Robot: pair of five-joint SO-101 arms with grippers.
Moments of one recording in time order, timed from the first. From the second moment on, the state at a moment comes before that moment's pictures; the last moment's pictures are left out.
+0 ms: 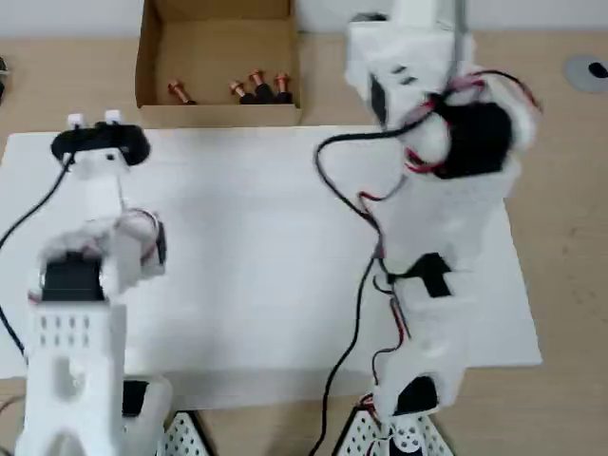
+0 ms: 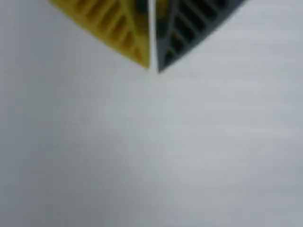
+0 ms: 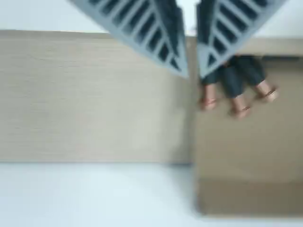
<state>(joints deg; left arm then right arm) -1.7 -54.1 41.8 72.5 -6.4 -10.7 25.0 -93.8 101.4 -13.4</state>
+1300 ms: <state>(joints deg) 2.6 -89.9 67.9 68.3 -6.1 68.4 45.8 -93.5 101.7 11.7</state>
